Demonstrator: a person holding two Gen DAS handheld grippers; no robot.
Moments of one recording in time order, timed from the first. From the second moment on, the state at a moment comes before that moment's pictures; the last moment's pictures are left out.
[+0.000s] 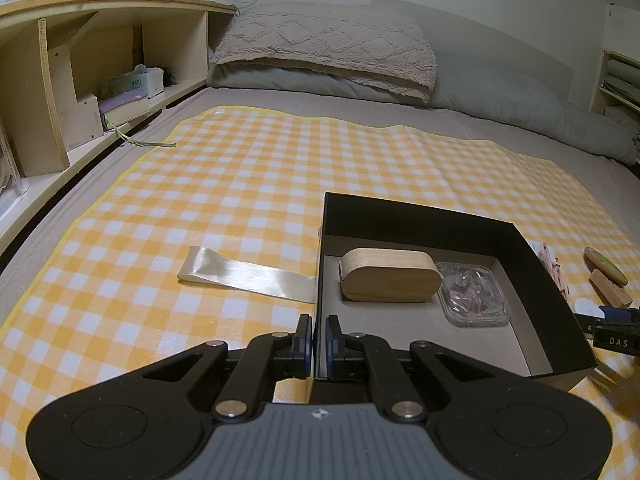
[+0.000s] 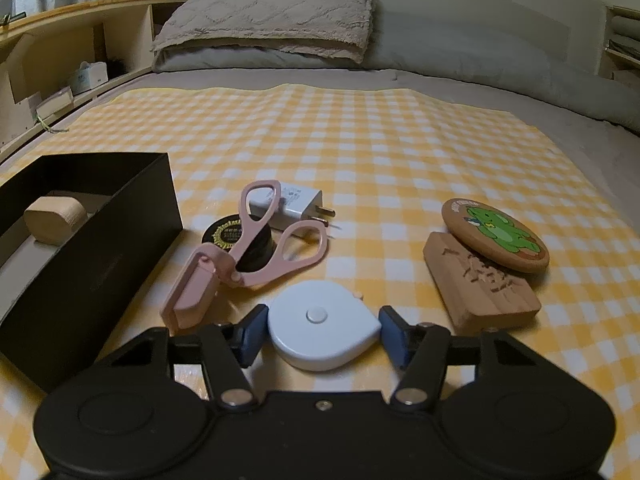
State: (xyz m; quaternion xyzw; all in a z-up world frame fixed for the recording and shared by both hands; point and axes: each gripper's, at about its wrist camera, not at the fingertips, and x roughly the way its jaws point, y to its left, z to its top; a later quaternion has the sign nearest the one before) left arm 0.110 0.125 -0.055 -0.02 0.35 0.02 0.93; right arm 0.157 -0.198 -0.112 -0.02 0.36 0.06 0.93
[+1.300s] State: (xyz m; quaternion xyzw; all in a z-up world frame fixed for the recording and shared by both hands) left arm 0.111 0.124 -0.056 -0.02 0.35 0.02 0.93; right arm 0.133 -0.068 -0.027 -0.03 0.42 0.18 0.89
